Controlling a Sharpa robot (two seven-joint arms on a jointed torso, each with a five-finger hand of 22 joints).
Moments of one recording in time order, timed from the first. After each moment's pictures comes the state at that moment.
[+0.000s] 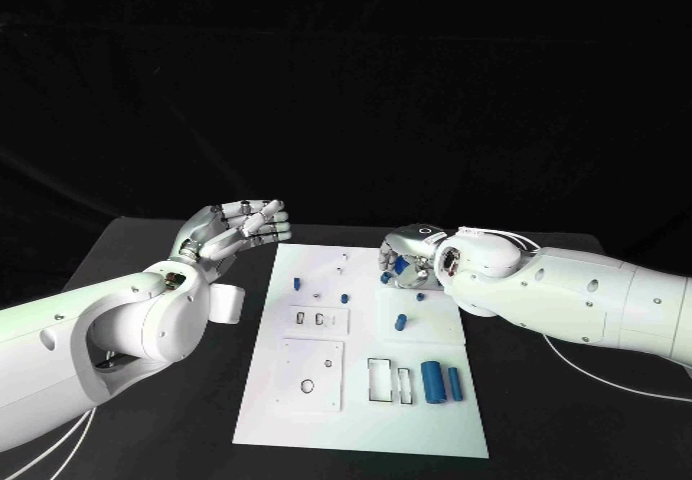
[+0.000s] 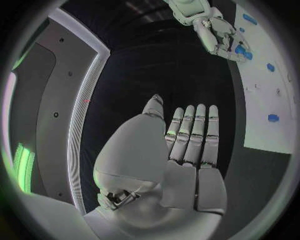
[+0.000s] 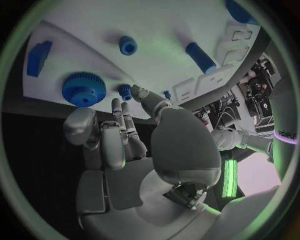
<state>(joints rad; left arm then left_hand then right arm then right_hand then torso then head) 1.21 -0.94 -0.02 1.71 -0.01 -0.44 0.44 1.52 0.02 -0.13 0.27 0.29 0.82 0.21 0.25 0.15 0.95 0.20 0.12 0.07 0.85 0.17 0.26 0.15 0.16 0.71 0.28 0.30 0.13 1.28 -0.69 -0.15 1.34 -1.61 -0.21 -0.12 1.17 -0.17 0.51 -0.20 0.21 1.00 0.16 0.20 0.35 1.13 0.11 0.07 0.08 1.46 0.01 1.38 1.22 0.13 1.34 0.11 1.18 0.98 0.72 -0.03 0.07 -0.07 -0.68</state>
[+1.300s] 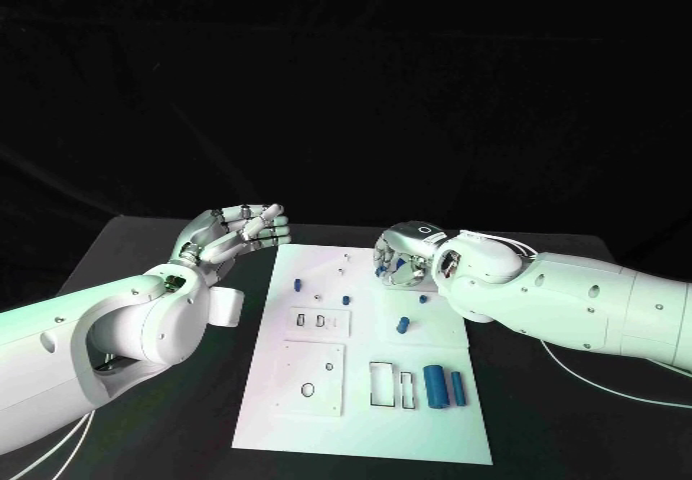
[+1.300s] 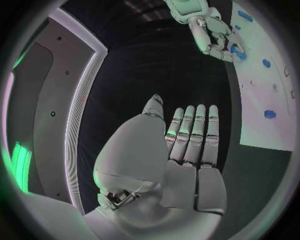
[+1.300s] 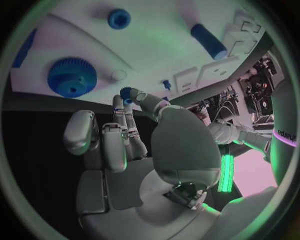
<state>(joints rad) 1.22 -0.94 -0.02 1.70 -0.01 -0.44 0.43 1.52 0.02 -0.14 0.27 0.29 0.82 0.21 0.25 0.15 0.95 0.20 0.11 0.07 0.85 0.17 0.25 0.14 0.16 0.71 0.28 0.29 0.13 1.29 -0.69 -0.14 1.37 -1.61 -0.32 -0.13 1.20 -0.12 0.64 -0.15 0.13 1.06 0.13 0.26 0.43 1.24 0.07 0.07 0.10 1.47 0.00 1.43 1.24 0.12 1.35 0.10 1.25 1.08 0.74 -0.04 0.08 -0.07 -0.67</state>
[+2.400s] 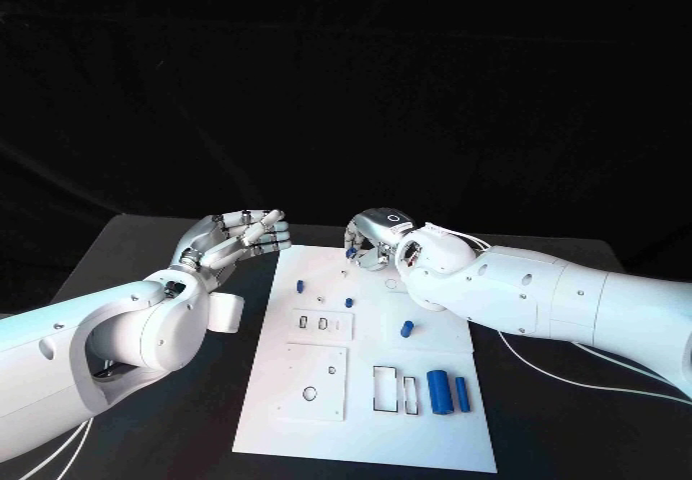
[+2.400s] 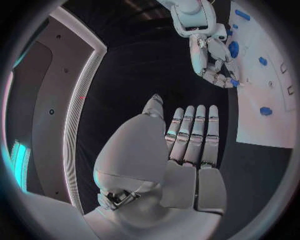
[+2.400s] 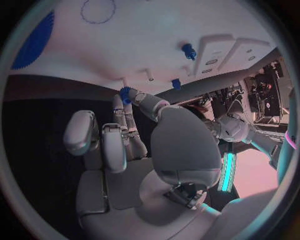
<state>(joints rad) 1.22 -0.94 -0.02 1.70 -0.01 -0.43 0.43 1.52 0.02 -0.14 0.27 0.29 0.82 0.21 0.25 0.15 0.95 0.20 0.11 0.07 0.85 0.18 0.24 0.14 0.16 0.71 0.28 0.29 0.13 1.29 -0.49 -0.14 1.17 -1.58 -0.44 -0.13 1.20 -0.13 0.65 -0.14 0.12 1.06 0.13 0.25 0.46 1.24 0.07 0.06 0.10 1.47 0.00 1.43 1.25 0.12 1.34 0.10 1.26 1.08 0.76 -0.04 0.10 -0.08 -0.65</state>
